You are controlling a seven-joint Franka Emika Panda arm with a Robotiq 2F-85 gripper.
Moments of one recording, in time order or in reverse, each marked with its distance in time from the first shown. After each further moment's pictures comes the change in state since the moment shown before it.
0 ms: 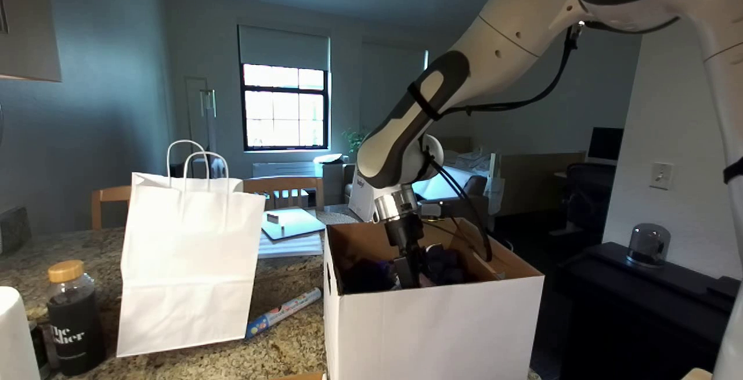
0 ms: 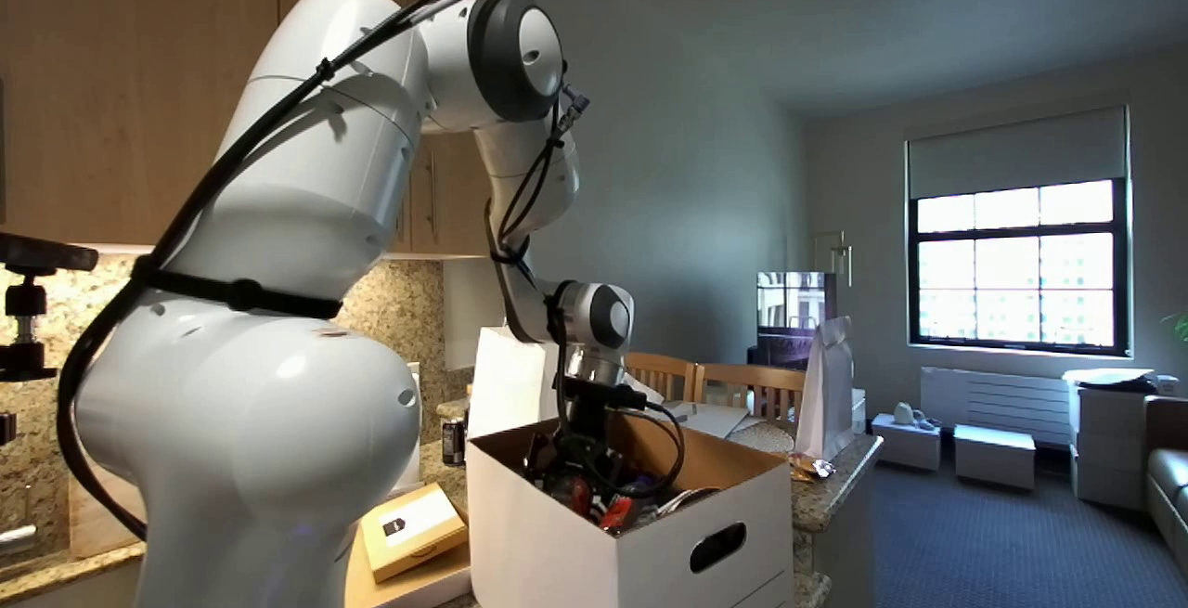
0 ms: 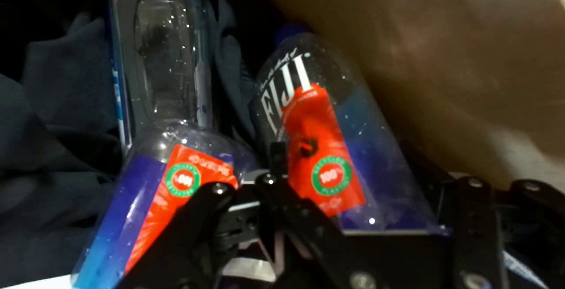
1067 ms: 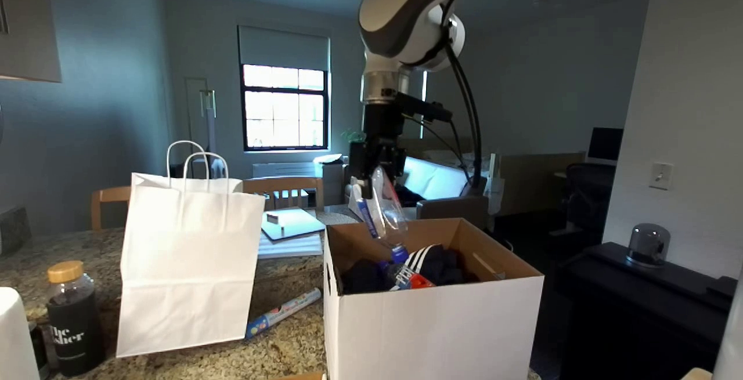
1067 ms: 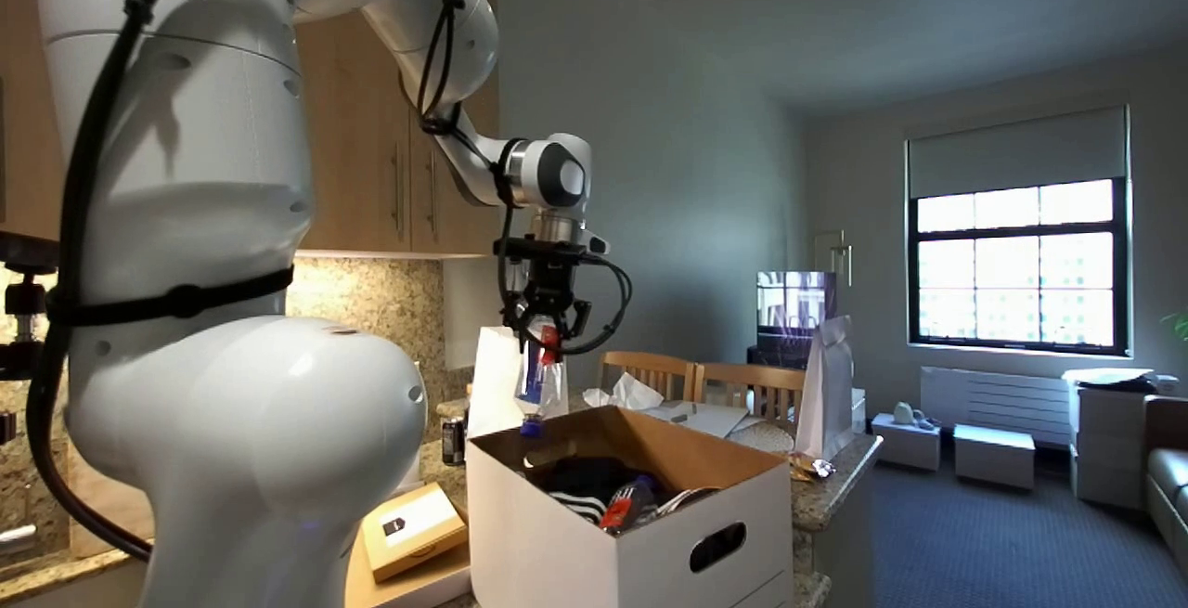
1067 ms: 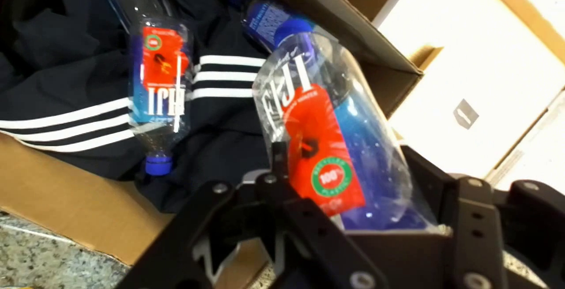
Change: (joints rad) arm 0.061 -0.439 0.039 0.009 0.163 0.002 0.341
